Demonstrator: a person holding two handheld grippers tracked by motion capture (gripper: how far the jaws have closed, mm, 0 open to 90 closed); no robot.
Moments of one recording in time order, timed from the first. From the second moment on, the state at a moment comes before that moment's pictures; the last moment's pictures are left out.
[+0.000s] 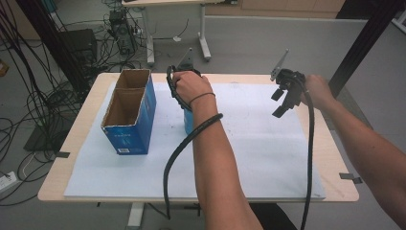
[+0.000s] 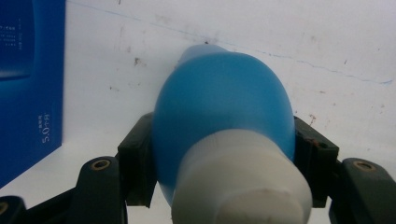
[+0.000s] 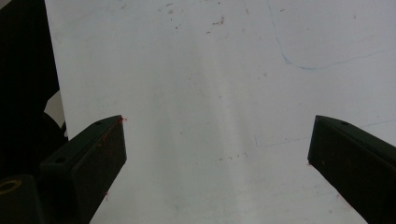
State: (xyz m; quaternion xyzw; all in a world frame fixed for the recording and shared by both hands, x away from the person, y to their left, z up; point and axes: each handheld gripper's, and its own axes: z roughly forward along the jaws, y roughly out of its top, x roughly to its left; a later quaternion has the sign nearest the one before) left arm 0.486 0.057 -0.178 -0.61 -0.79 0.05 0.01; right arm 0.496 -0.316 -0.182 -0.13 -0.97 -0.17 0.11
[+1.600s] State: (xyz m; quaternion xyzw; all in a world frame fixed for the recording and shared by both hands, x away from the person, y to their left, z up) left arm 0.489 0.055 -0.178 -0.61 -0.79 0.05 0.02; right arm 0.495 -0.309 -0.179 -0.13 -0.97 -0.16 0.11
